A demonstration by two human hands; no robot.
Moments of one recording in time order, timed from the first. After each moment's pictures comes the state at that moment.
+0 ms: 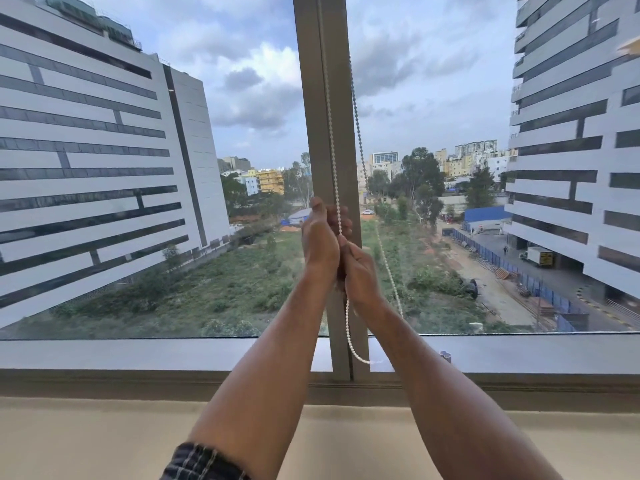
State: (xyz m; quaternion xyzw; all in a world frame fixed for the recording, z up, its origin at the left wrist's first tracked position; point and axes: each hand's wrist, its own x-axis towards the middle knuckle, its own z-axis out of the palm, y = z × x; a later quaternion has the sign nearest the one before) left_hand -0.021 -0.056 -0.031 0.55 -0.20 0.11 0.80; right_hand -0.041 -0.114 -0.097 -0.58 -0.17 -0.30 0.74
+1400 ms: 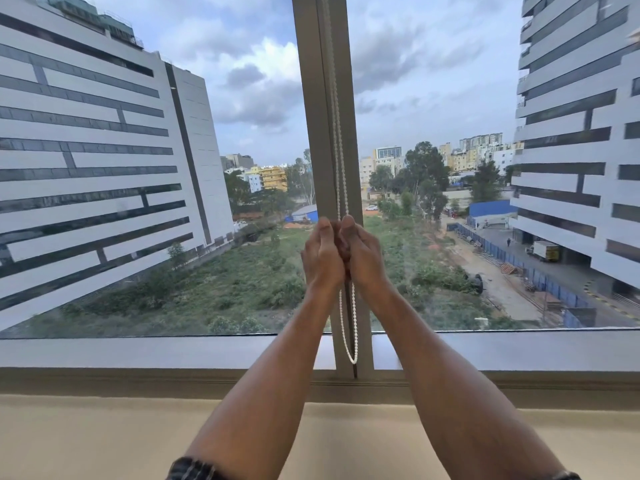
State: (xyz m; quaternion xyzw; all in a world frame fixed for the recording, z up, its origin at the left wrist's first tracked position) left_hand -0.012 -0.053 -0.073 0.63 -0.19 0.24 0.71; right_hand -0.036 -0.121 -0.074 -0.57 -0.19 -0.31 0.74
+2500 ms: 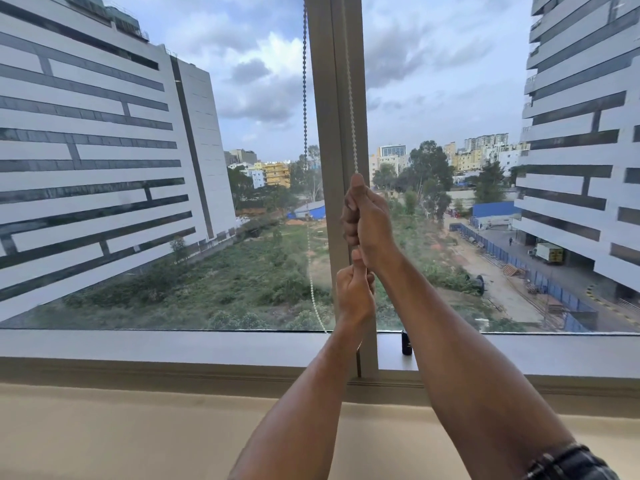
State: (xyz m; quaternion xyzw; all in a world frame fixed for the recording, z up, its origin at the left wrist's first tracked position) left_hand -0.020 -0.081 -0.136 0.61 -0.24 0.12 0.74; right_hand -0.036 -0.123 -0.023 -0.58 -0.19 -0.27 0.75
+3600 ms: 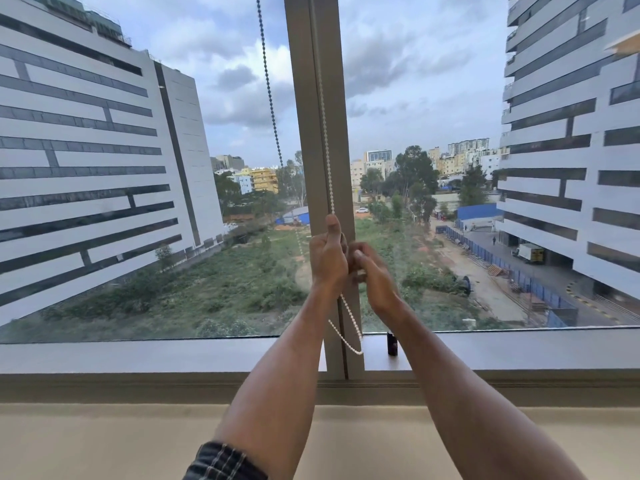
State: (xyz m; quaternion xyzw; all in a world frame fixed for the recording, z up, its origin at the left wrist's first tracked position) left_hand -0.004 -0.078 -0.074 0.58 -0.25 0.17 0.75; right_hand -0.038 -0.165 -0.118 -0.68 -0.14 -0.30 0.66
